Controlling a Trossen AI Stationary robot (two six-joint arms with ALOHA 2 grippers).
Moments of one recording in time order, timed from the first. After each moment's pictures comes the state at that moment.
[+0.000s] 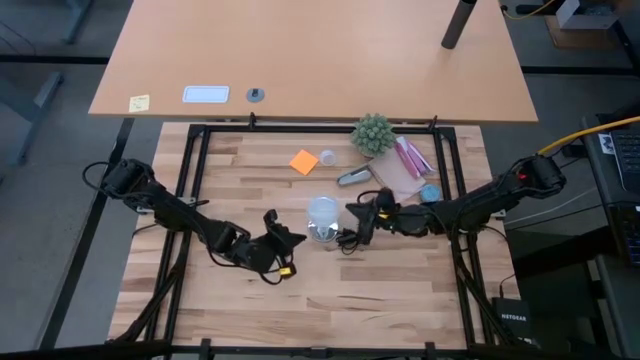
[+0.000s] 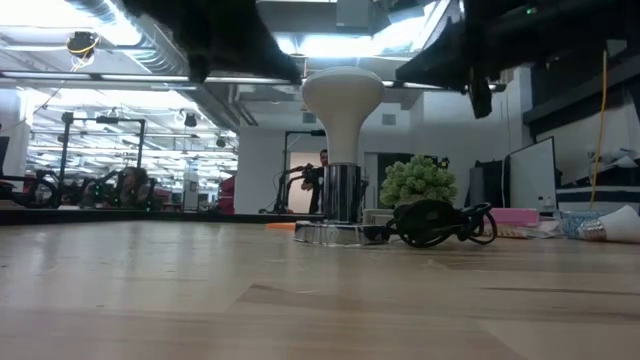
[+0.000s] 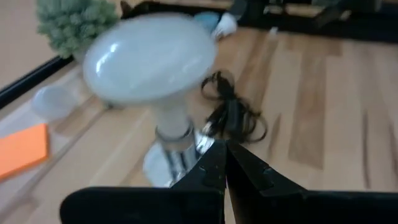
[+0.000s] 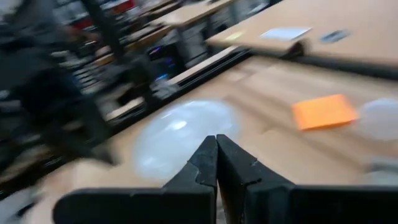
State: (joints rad) left arm -0.47 1.56 0.88 0.08 -0.79 -0.43; right arm 0.28 1.31 0.51 0.60 0.63 0.52
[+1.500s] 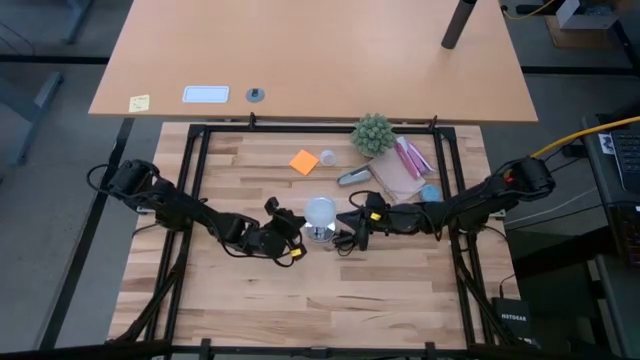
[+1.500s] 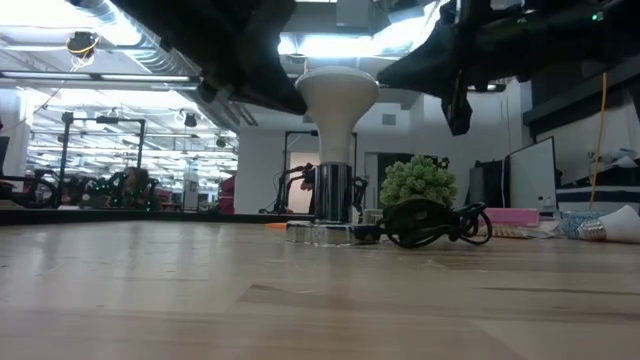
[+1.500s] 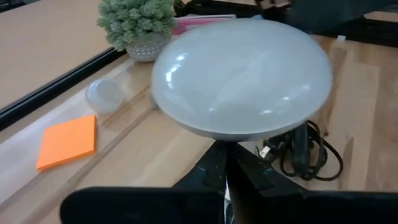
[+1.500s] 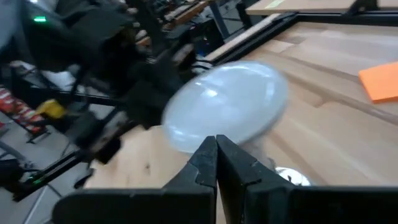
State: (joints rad) left arm -0.35 1.60 0.88 0.08 -0.86 -0.46; right arm 0.24 1.43 0.51 0.74 0.37 0.60
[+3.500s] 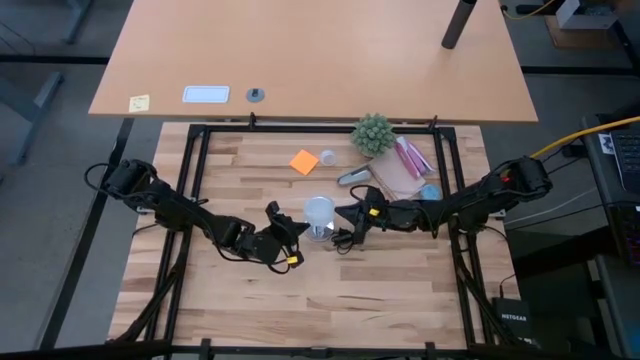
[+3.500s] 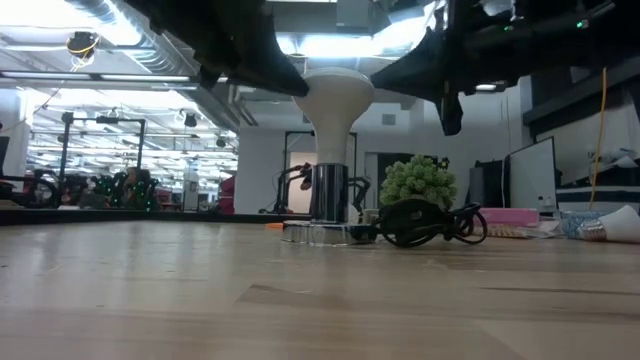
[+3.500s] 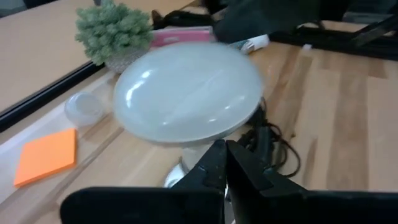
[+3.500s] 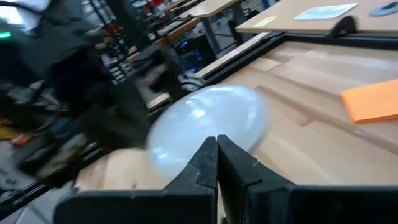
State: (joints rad) left arm -0.39 1.58 0.88 0.12 -0.84 -0.42; right arm 0.21 1.46 0.51 0.81 0.38 0.55
